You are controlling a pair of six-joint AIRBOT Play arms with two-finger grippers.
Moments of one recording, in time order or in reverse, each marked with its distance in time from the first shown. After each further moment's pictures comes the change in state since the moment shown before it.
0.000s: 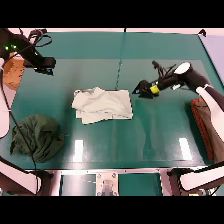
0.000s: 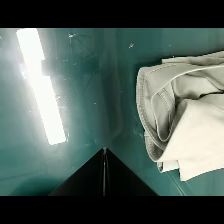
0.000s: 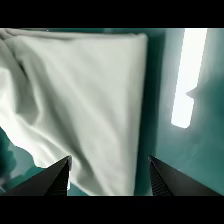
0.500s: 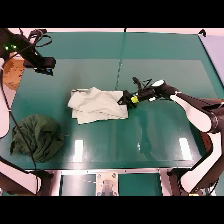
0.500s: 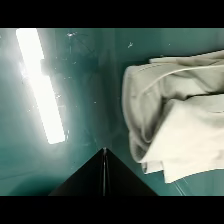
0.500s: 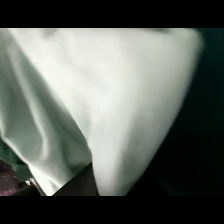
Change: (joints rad) left arm 0.000 0.000 0.000 0.000 -0.003 -0.003; right arm 0.156 -0.226 -0.015 0.317 -0.072 -0.135
